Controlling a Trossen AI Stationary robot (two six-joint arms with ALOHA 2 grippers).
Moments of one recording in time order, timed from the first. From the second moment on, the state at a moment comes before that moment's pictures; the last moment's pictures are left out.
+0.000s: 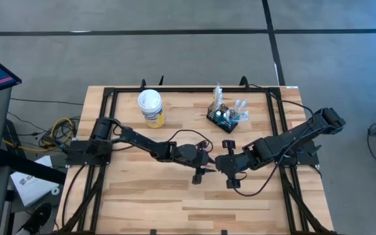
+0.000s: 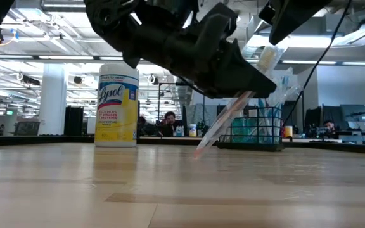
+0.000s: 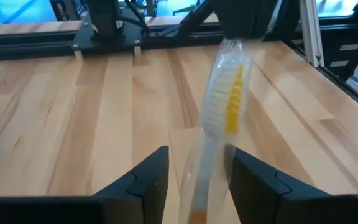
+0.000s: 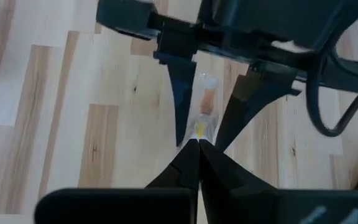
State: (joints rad) left arm -0.16 2.04 1.14 0.52 0.00 0.00; right arm 0.43 1.48 1.20 -0.78 0.26 0.26
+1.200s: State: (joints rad) left arm -0.09 1.88 0.97 0.69 -0.11 -0.04; right arm 0.47 1.36 1.20 -0.80 0.57 0.31
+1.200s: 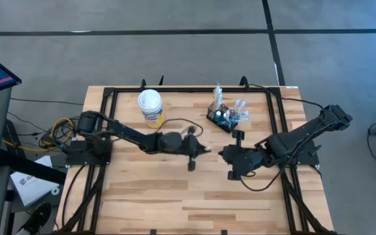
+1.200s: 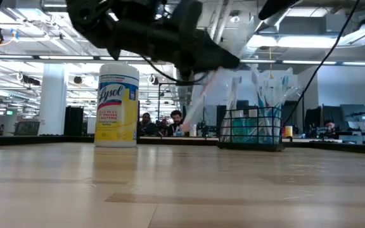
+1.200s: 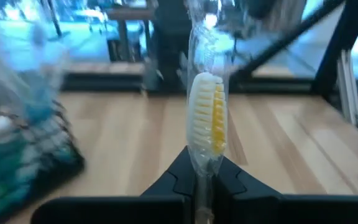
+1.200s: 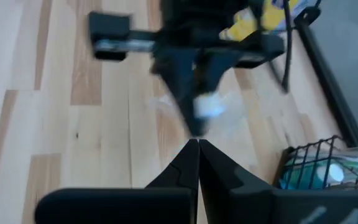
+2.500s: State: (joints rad) left arm 0.31 1.94 1.00 1.24 0.01 -0.05; right arm 0.50 1.36 1.16 -0.74 0.90 0.32
